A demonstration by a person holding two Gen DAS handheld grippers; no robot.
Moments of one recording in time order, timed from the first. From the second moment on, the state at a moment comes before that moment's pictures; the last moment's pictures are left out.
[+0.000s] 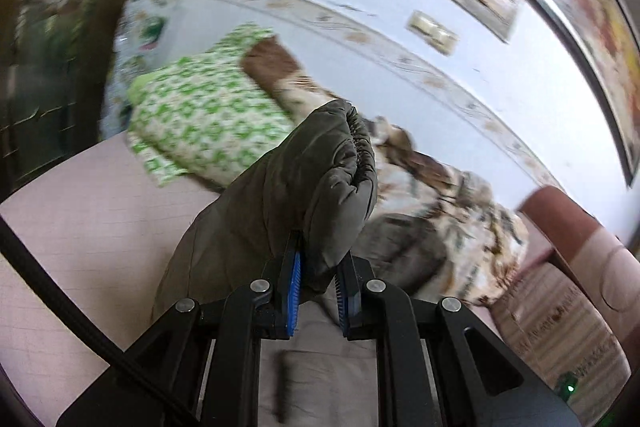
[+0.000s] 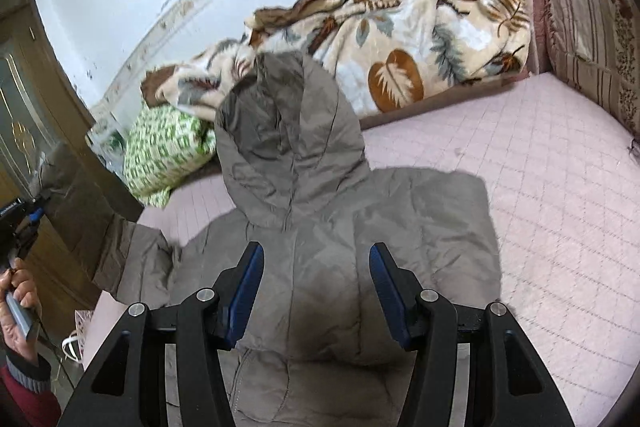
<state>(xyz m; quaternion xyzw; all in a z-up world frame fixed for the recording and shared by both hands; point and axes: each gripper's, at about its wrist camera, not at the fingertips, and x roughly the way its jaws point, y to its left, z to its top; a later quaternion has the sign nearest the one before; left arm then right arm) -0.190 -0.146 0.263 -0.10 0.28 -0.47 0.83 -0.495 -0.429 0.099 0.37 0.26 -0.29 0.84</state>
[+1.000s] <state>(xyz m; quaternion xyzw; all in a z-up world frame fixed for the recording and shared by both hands) -0.450 -0.347 0.062 0.15 0.42 -0.56 0.70 -0.580 -0.471 0.113 0.39 0.21 -0.36 0.82</state>
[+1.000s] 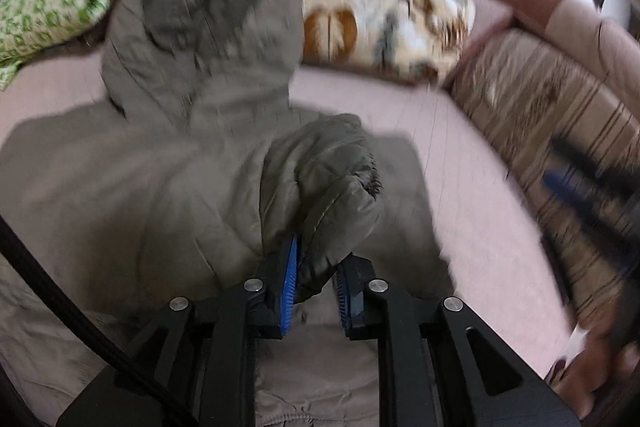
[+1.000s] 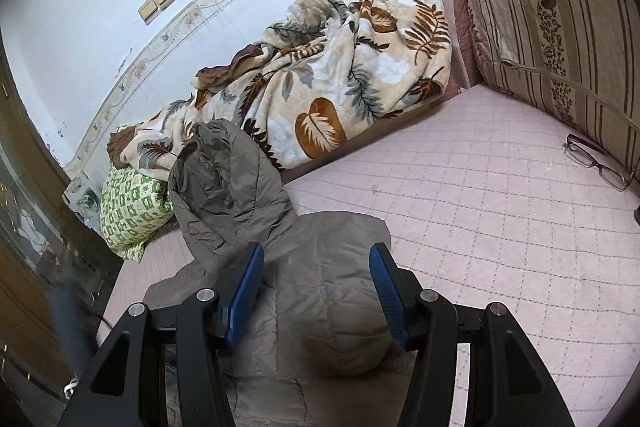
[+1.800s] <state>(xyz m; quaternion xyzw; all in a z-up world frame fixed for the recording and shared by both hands) -0.232 -0.237 0.078 0.12 0.44 -0.42 0.78 -0.462 -0.415 0.084 0.28 0.34 -0.27 0.86</state>
